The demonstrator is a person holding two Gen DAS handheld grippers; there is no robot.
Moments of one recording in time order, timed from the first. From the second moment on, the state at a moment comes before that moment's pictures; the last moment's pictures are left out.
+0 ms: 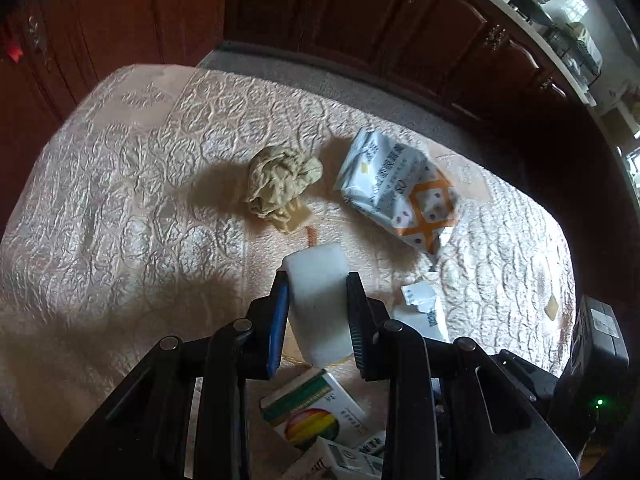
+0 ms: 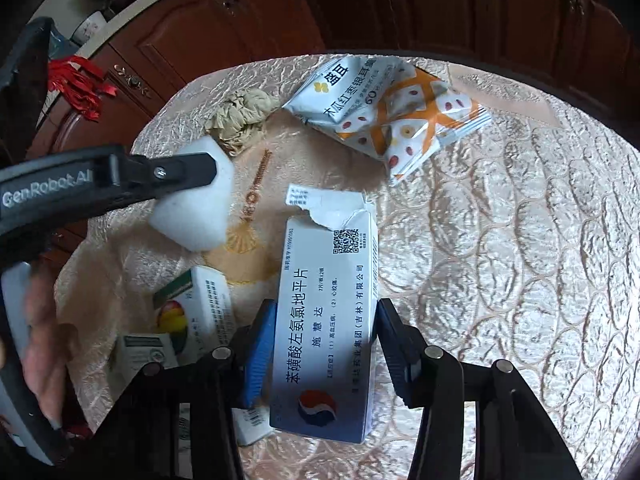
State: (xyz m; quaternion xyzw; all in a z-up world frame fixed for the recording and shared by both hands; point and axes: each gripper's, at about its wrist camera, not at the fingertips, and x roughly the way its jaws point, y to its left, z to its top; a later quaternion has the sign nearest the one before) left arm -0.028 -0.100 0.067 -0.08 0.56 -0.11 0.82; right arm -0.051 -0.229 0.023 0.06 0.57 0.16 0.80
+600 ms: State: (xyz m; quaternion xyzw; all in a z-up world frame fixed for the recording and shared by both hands) left arm -0.090 -0.195 0.106 0.00 0.51 -0.17 0.84; right arm -0.109 -0.341 0.089 0.09 0.50 0.09 0.86
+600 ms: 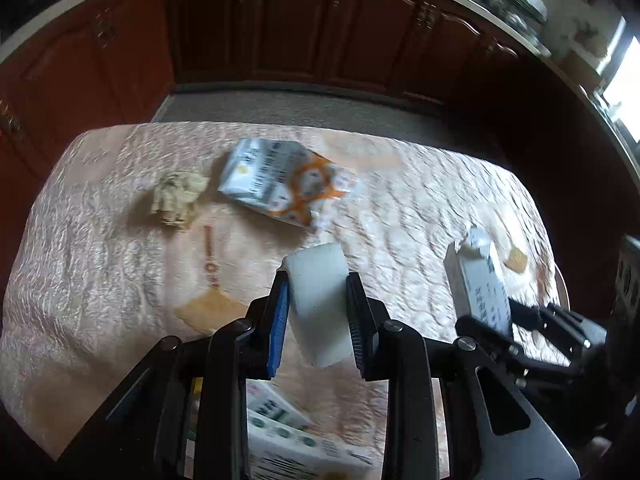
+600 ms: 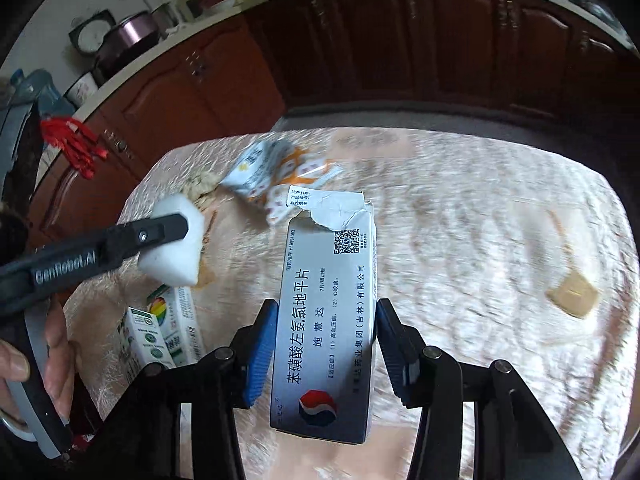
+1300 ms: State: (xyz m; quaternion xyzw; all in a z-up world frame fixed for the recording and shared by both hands) left arm -0.171 -0.359 0.129 0.08 0.49 -0.32 0.81; right arm -0.208 -0.506 0.117 0.13 0.46 -0.06 0.88
